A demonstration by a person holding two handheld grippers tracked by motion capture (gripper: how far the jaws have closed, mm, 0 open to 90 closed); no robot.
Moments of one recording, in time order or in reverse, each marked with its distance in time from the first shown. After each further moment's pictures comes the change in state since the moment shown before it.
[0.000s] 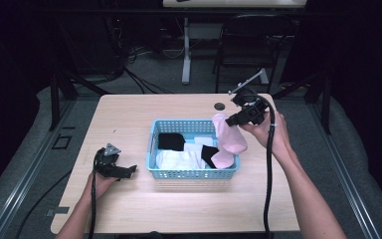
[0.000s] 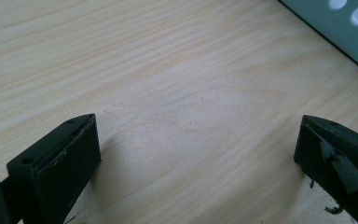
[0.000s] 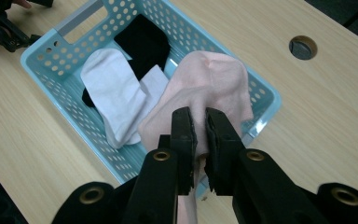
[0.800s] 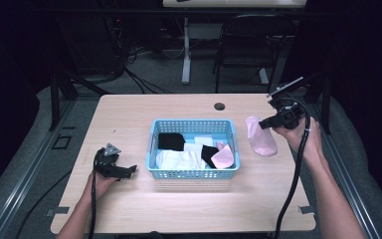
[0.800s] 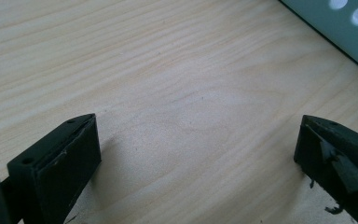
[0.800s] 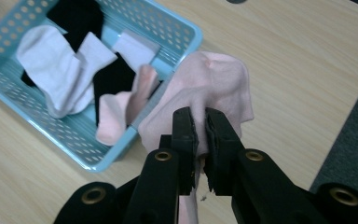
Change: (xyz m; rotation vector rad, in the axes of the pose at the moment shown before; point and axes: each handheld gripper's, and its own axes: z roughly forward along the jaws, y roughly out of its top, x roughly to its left) left arm 0.000 0.000 0.000 0.000 0.003 -0.001; right arm -0.067 -0.063 -0.020 0.022 -0.080 0.162
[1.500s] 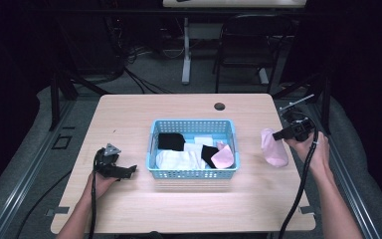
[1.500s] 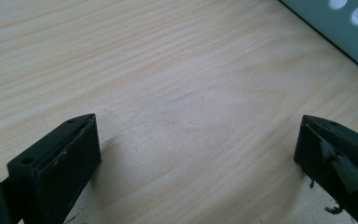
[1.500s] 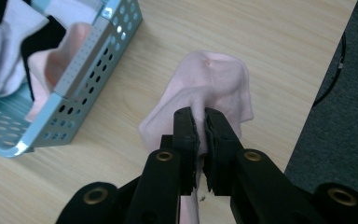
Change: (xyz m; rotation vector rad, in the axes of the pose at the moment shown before) left arm 0.000 0.000 0.000 0.002 -0.001 0.003; right arm -0.041 -0.046 0.035 0.067 -0.055 0.117
